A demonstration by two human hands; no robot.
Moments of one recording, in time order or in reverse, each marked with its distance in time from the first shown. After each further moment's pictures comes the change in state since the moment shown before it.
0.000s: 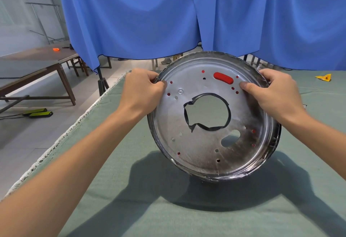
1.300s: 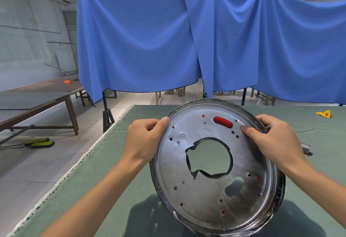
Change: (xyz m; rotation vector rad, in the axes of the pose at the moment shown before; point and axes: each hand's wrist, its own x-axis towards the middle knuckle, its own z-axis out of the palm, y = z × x) left_hand -0.002 -0.009 0.000 -0.266 0.017 -0.028; right_hand 0.003 -0.002 0.001 -0.019 -0.006 0.084
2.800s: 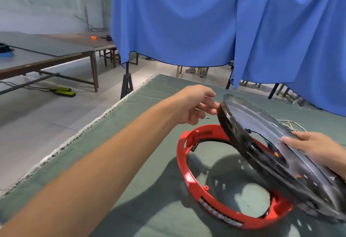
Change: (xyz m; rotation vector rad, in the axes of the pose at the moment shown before) left_hand 0.046 0.007 0.020 -0.385 -0.430 -0.829; right_hand 0.041 0.054 0.012 -0.120 -0.510 0.322
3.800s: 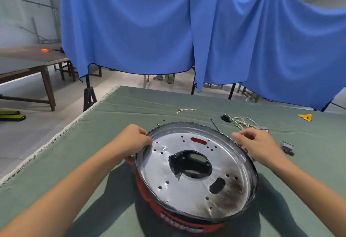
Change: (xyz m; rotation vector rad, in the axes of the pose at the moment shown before) left_hand 0.012 -0.071 -0.027 0.546 0.185 0.043; right_hand -0.018 -0.011 0.022 0.032 0.173 -0.117
